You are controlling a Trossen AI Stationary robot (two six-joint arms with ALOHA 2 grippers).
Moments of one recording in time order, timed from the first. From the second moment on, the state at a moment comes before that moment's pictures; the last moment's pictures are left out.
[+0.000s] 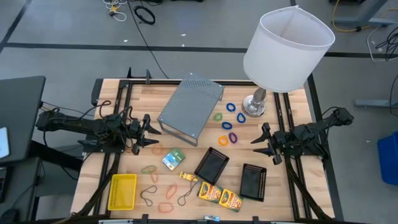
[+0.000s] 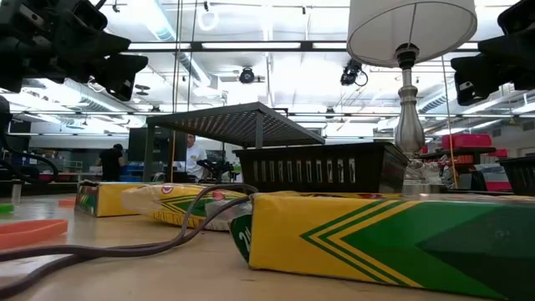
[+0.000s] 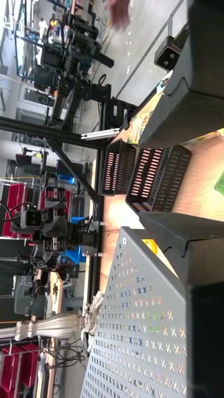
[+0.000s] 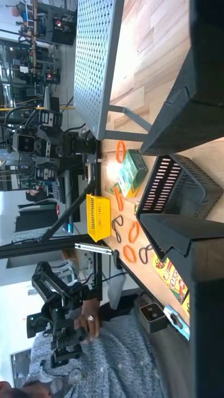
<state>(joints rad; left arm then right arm) -0.07 0.38 0.05 0.36 0.08 -0.09 0.44 0.07 0.01 0.04 0.23 0.06</state>
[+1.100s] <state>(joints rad) -0.07 0.38 0.05 0.37 0.06 -0.13 0.44 0.07 0.01 0.40 0.25 0.01</state>
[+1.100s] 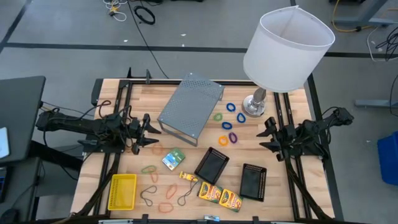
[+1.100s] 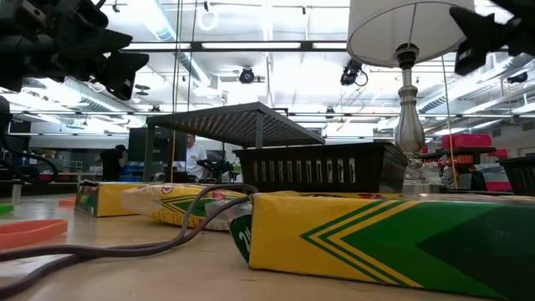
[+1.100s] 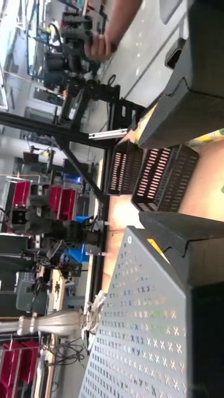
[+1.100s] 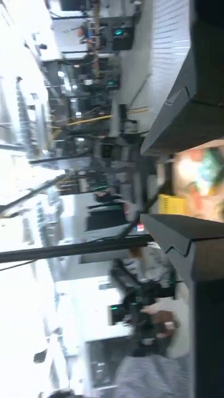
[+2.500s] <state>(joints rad) -0.07 0.50 0.05 0.36 -0.07 -0.09 0.27 0.59 0.09 0.21 0.48 0.11</state>
